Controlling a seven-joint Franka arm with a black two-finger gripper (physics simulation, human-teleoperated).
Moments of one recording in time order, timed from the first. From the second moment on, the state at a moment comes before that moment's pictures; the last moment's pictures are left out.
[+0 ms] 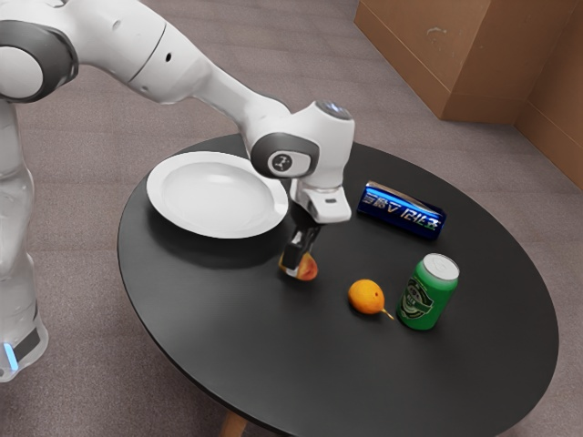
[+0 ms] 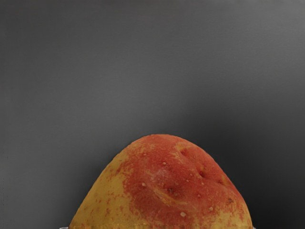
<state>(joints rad) -0.07 -0.03 -0.03 -2.14 -0.09 2.15 0.61</state>
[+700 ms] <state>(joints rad) 0.17 -0.47 -0.03 -2.33 0.01 2.13 0.47</state>
